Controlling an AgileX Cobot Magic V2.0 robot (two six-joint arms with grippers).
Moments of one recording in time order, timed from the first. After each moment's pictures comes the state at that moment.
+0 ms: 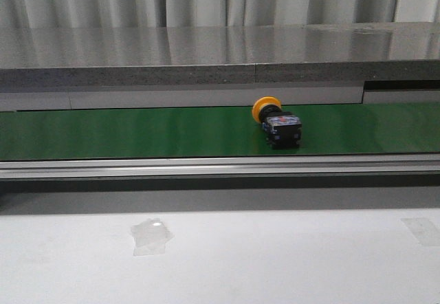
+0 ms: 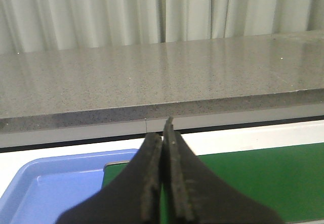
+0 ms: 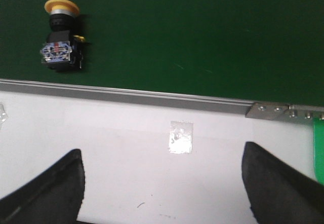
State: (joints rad) left arm -0.04 0.34 -0.39 -0.30 0.18 0.32; right arm 0.08 0.98 -0.87 0.16 0.82 -0.04
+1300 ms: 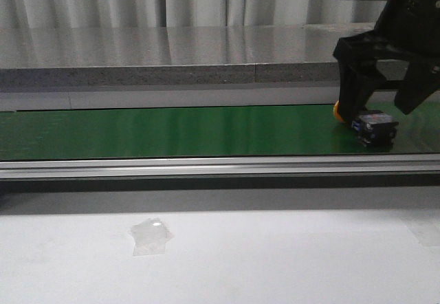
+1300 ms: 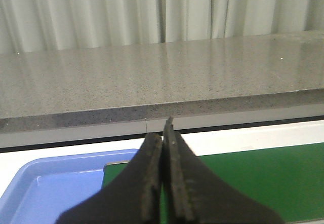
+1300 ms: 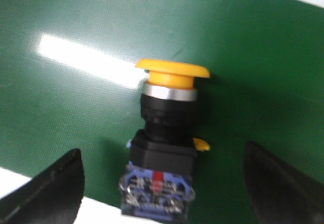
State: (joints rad) left arm -0.04 0.34 -0.39 -0.30 0.18 0.32; right arm 0.19 1.70 -1.22 0.09 0.76 -0.14
